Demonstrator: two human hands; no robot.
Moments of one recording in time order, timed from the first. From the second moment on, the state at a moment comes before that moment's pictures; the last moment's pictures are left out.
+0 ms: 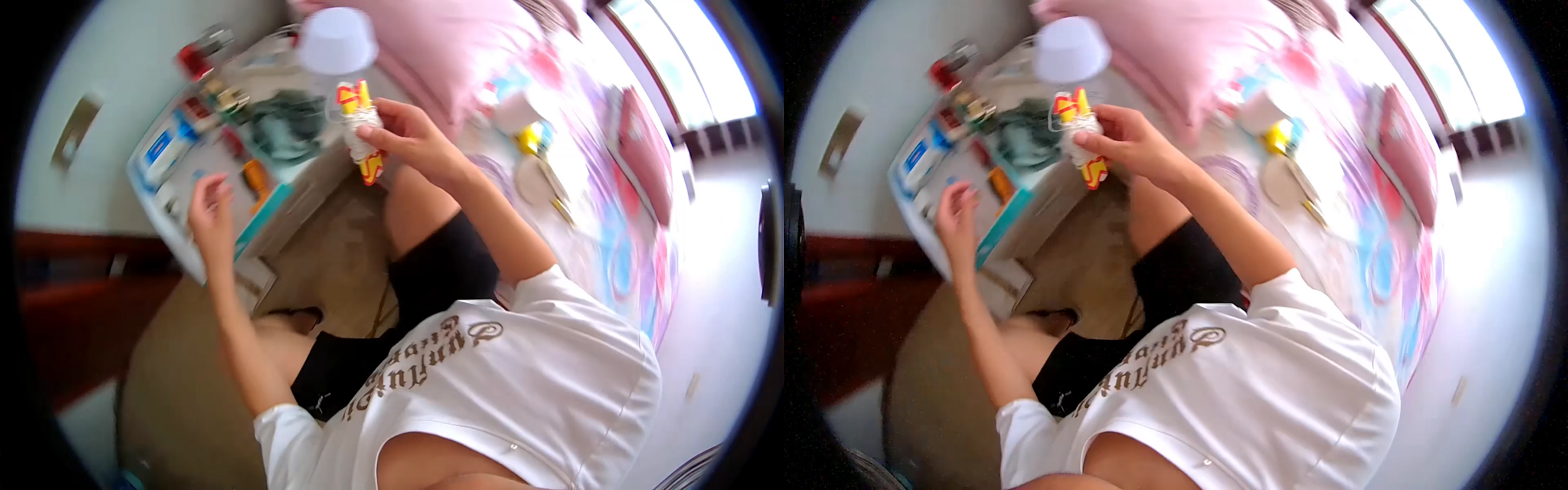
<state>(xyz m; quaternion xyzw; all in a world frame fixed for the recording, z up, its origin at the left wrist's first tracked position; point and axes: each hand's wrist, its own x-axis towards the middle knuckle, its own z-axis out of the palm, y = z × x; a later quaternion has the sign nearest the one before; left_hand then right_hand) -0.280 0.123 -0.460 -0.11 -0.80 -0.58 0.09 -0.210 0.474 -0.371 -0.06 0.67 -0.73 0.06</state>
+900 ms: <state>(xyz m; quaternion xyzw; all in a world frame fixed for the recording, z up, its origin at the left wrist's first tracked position) -0.298 0.100 -0.470 -0.09 -0.88 -0.46 0.08 -0.150 0.918 -0.441 0.45 0.81 -0.31 -0.20</state>
